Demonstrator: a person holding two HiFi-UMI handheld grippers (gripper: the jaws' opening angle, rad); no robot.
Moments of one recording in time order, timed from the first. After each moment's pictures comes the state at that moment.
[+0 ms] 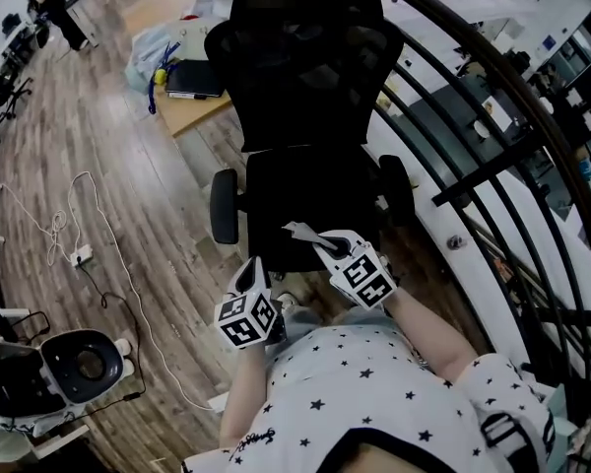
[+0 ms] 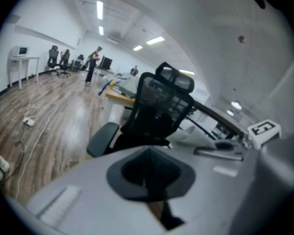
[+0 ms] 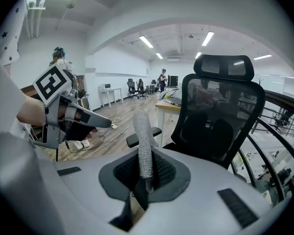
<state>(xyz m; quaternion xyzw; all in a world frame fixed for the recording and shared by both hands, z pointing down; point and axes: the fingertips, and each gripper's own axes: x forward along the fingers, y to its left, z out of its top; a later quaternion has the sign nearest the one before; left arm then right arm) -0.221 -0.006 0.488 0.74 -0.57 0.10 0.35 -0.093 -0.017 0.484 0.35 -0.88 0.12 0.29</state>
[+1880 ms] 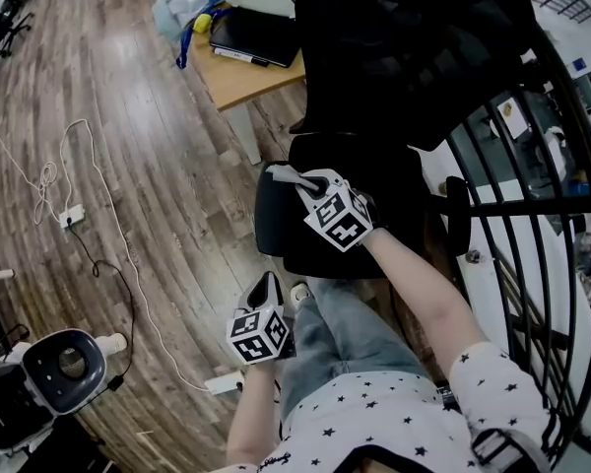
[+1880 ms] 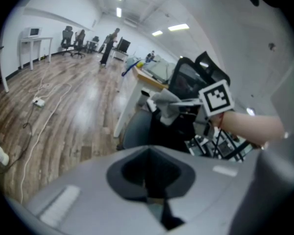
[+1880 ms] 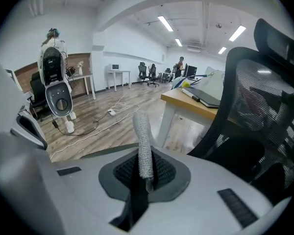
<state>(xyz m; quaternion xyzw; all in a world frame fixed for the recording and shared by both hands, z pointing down) -0.340 -0.058 0.602 0.67 -0.57 0.13 0.45 -0.270 -0.247 0.591 0.28 -0.88 0.06 0.39</state>
